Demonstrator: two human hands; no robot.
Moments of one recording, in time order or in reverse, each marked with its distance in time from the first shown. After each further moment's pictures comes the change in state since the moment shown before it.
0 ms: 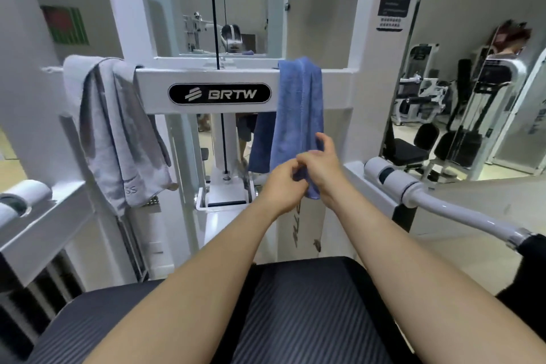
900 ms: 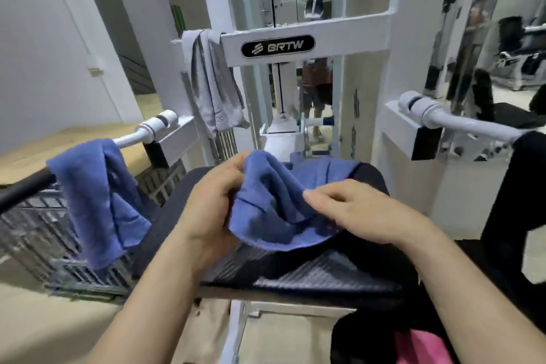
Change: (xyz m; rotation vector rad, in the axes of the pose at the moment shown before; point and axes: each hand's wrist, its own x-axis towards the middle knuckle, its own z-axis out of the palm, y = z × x) left_hand -0.320 0.104 -0.053 -0.680 0.205 -0.176; right_hand -0.255 0.008 -0.110 -0.673 -0.862 -0.251
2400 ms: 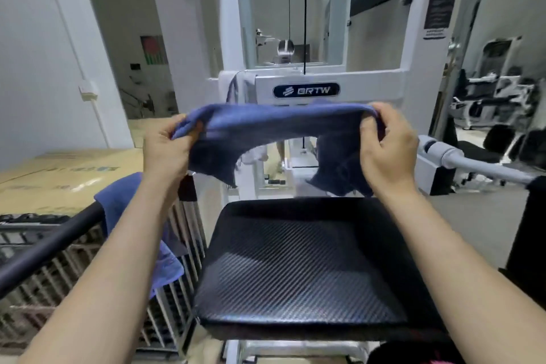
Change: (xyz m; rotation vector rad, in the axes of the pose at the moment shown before) left_hand 0.089 0.090 -0.196 0.391 0.453 0.596; right_hand 0.096 -0.095 -0.010 -0.089 1.306 -0.373
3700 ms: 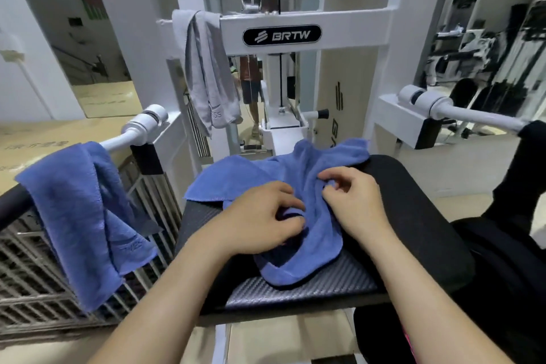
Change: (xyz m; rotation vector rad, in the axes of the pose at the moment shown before) left_hand -0.129 -0.021 0.076 0.555 -1.157 0.082; right_hand -0.120 0.033 0.005 -0.018 -0.453 0.628
